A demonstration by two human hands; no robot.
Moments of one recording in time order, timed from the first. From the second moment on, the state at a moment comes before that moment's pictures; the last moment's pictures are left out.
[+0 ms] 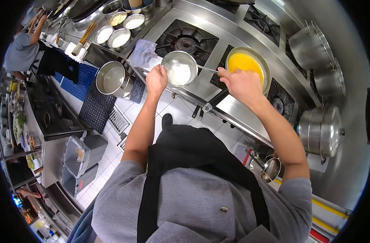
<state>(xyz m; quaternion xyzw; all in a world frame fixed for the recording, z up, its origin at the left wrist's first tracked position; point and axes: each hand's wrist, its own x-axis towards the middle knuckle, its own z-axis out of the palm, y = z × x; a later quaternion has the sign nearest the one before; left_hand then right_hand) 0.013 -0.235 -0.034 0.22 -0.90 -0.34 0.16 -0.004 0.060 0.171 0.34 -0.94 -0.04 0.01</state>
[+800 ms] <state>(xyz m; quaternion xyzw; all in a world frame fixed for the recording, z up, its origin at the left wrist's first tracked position) -0.032 -0.261 -0.023 -0.02 -0.93 -0.34 0.15 -0.156 0.002 0.206 0.44 -0.86 -0.15 -0.20</state>
